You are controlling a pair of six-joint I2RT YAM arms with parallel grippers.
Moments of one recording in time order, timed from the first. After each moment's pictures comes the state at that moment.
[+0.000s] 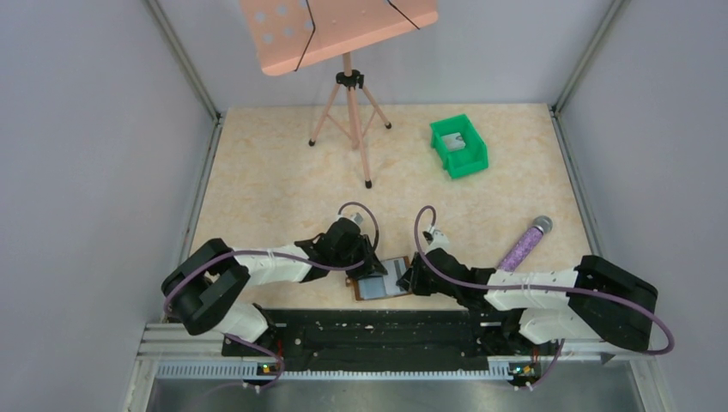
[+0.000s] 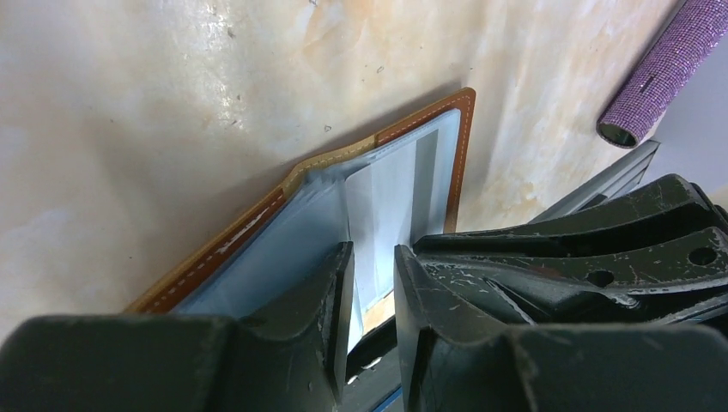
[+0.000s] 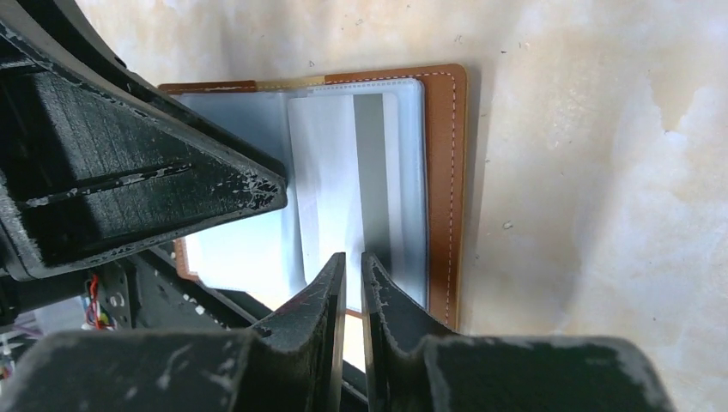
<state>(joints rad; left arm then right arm) -0.83 1.45 0.55 0.10 0.22 -1.09 1.06 1.25 0.33 0.21 0.15 1.02</state>
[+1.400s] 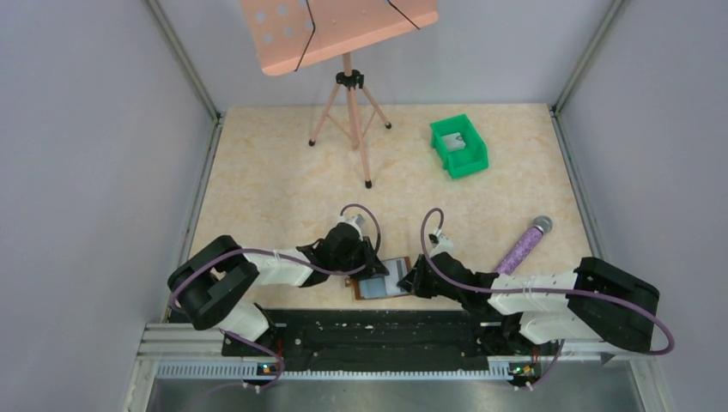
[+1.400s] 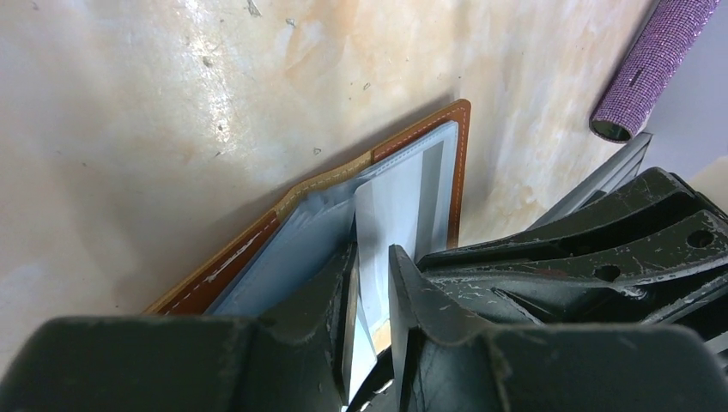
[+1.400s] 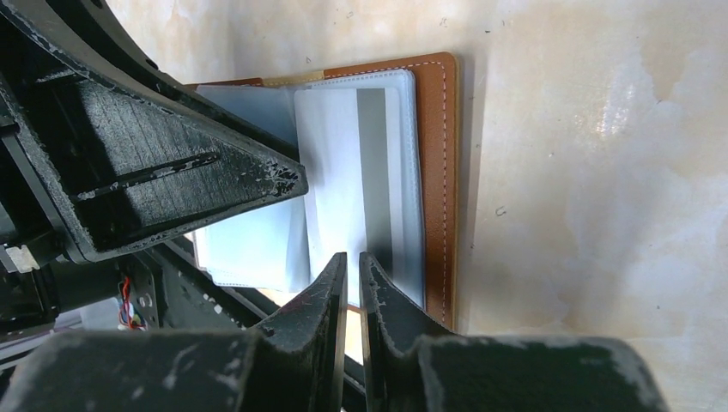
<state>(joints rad) -0.84 1.50 0.49 0.28 0.22 -1.06 1.05 1.23 0.24 0.34 0.15 1.09</state>
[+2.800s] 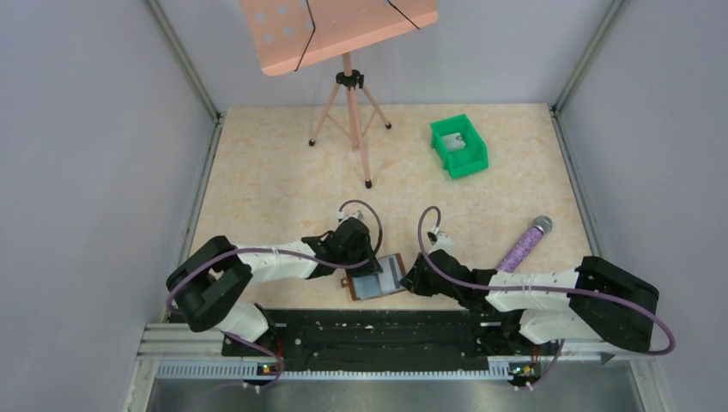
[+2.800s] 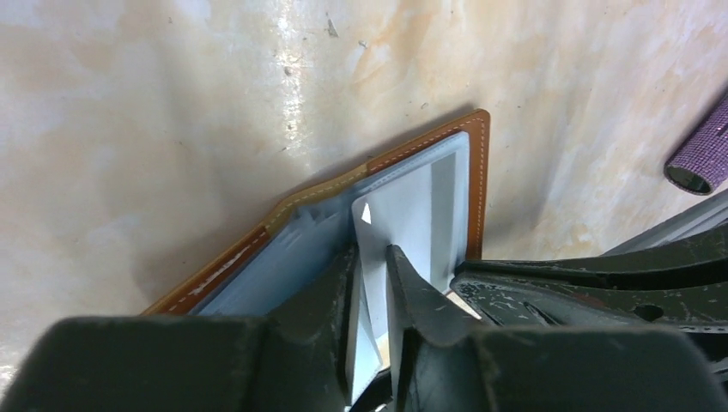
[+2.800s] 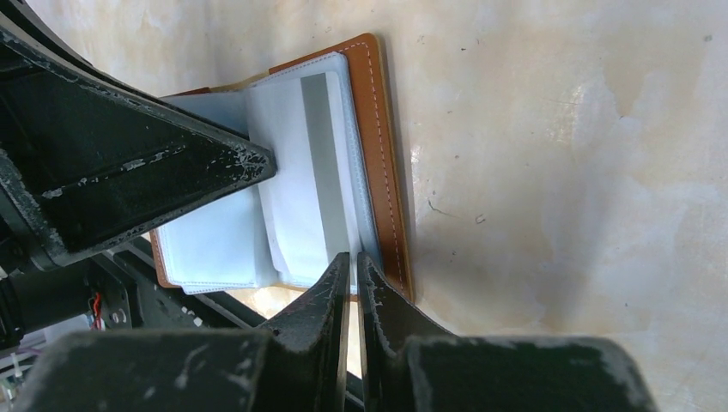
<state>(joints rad) -0.88 1.48 0.63 -0.05 0.07 -1.05 1.05 1.23 0.29 0.23 0.19 1.07</state>
